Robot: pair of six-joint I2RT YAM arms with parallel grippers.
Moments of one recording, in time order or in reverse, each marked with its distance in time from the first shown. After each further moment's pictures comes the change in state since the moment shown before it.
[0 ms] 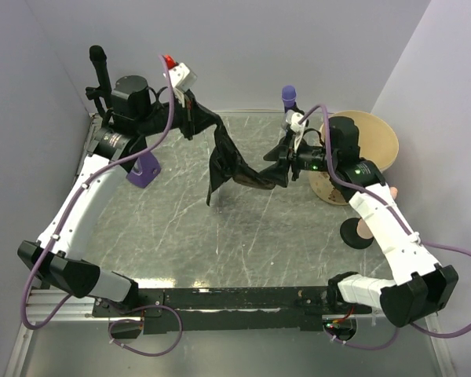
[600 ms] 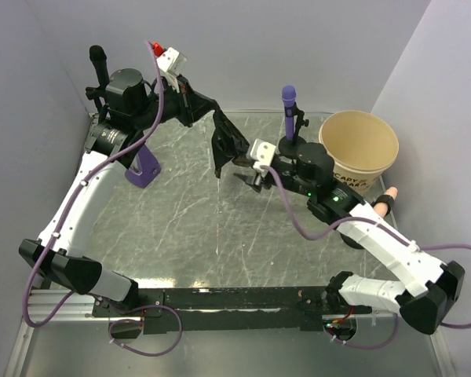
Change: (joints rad) left arm 0.012 0.024 0.062 0.067 -0.123 -0.174; right arm 0.366 -0.104 -0.152 0.294 0.460 -0.266
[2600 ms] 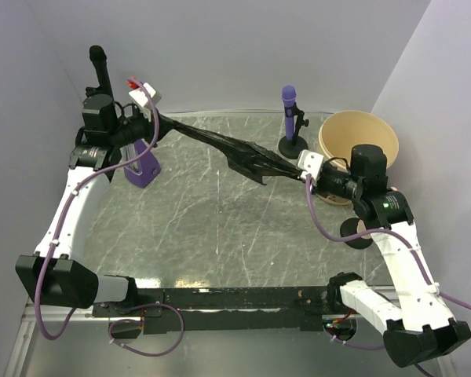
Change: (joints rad) left arm 0.297 -0.127 -0.362 0.060 0.154 0.387; right arm -0.475 -0.174 0.033 -0.560 -0.203 -0.390
